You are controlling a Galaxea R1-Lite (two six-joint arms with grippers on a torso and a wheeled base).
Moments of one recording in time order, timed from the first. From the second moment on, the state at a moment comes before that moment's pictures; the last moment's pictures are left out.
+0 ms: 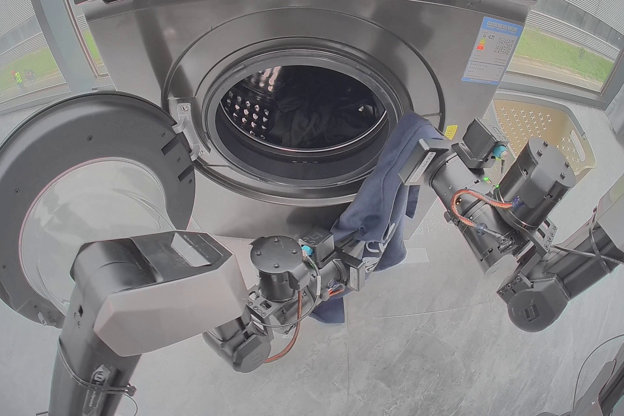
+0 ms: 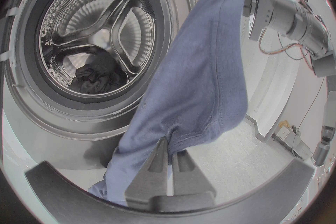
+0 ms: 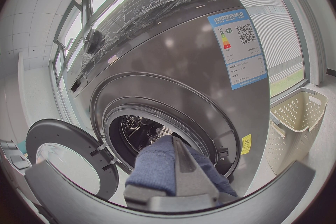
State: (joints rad) left arm -0.73 2.44 -0.97 -1.52 -0.01 -0.09; right arm 0.68 1.89 -0.75 -1.49 -0.35 0.12
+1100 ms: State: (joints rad) left arm -0.34 1.73 -0.43 -1.54 -0.08 -0.16; right arm 0.68 1.83 -0.62 -1.50 -0.30 0.11
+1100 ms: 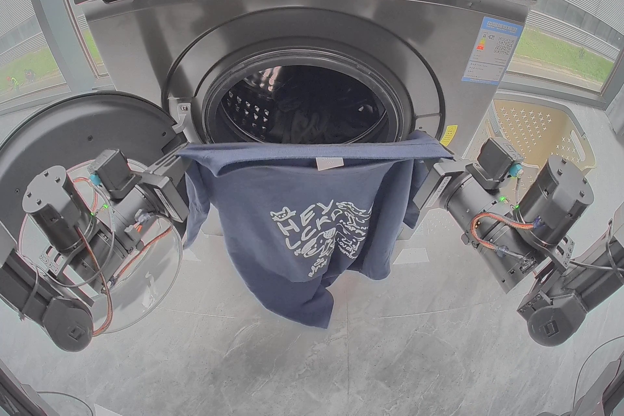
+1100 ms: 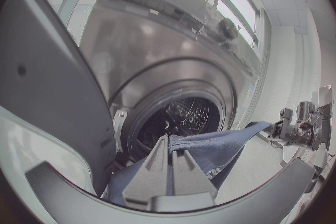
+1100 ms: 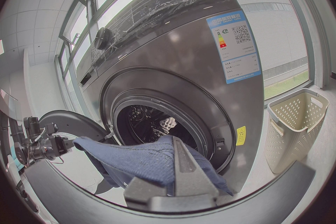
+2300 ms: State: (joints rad) left arm -0.41 1.56 -0.54 -1.52 -0.06 -0.16; right arm 0.68 1.71 -0.66 -1.50 -0.30 0.05
